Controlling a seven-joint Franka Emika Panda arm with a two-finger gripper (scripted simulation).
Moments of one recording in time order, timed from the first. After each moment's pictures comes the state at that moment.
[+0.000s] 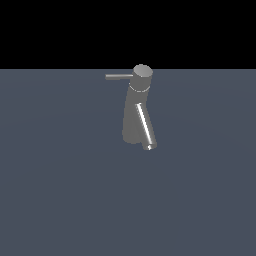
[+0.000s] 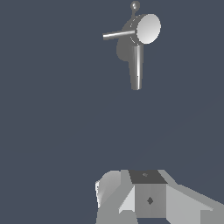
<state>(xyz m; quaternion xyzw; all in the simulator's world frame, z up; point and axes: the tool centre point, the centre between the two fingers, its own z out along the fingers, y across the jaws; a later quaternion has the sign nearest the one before) -0.242 0.011 0.474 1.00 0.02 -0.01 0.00</state>
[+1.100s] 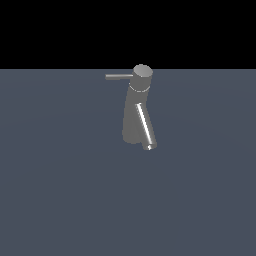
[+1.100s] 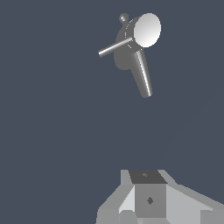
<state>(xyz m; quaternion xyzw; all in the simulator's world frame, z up) -0.210 0.036 0.430 0.99 -0.10 0.03 -0.04</state>
